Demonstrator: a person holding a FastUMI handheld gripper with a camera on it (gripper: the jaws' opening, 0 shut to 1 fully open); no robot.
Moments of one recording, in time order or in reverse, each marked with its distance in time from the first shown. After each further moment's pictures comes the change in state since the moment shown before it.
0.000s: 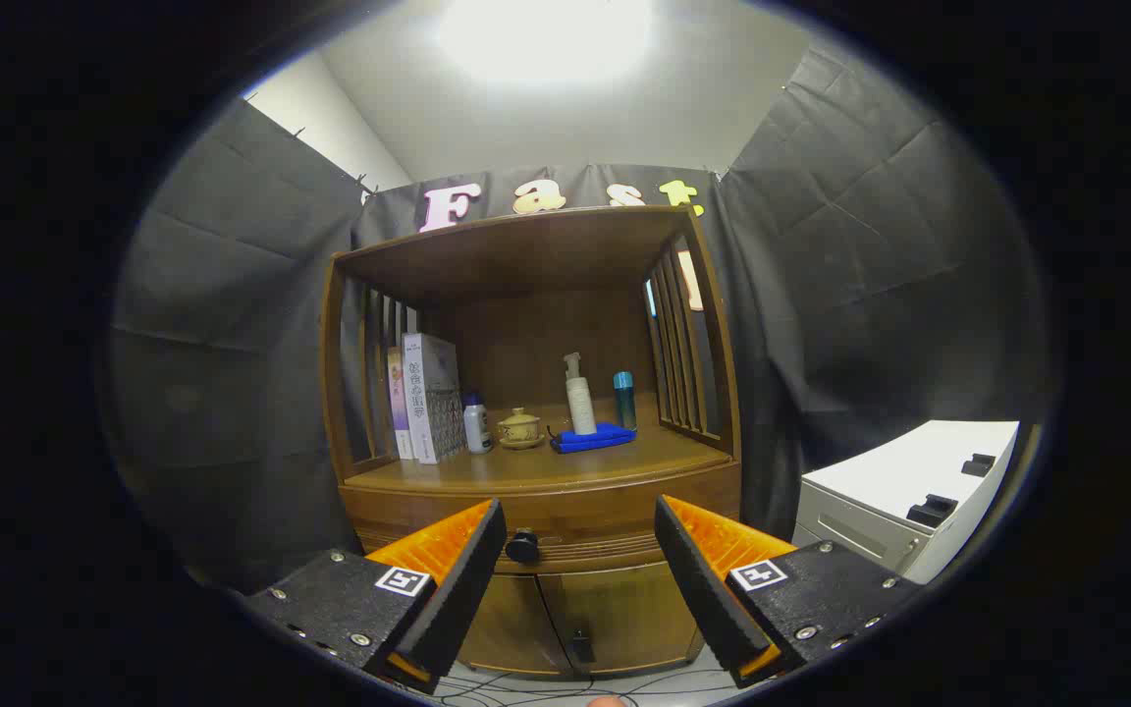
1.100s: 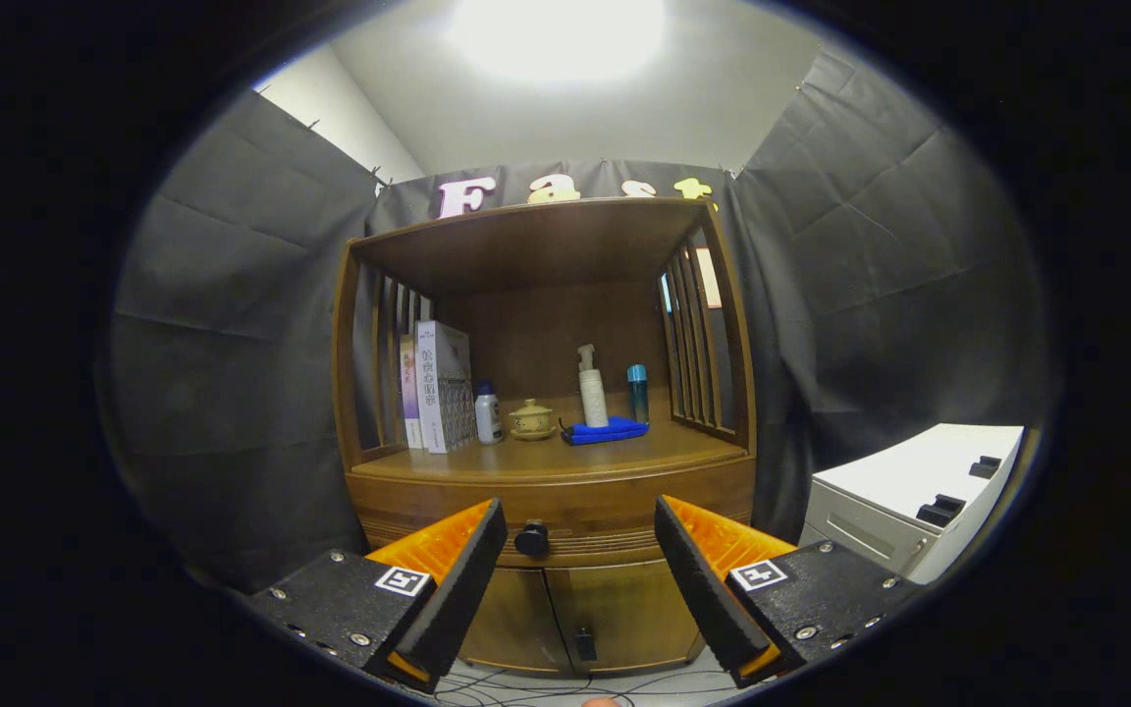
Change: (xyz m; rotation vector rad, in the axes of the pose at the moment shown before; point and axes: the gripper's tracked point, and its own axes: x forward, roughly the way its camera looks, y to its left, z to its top) arm 0.005 0.011 -0.015 -0.018 0.013 0.024
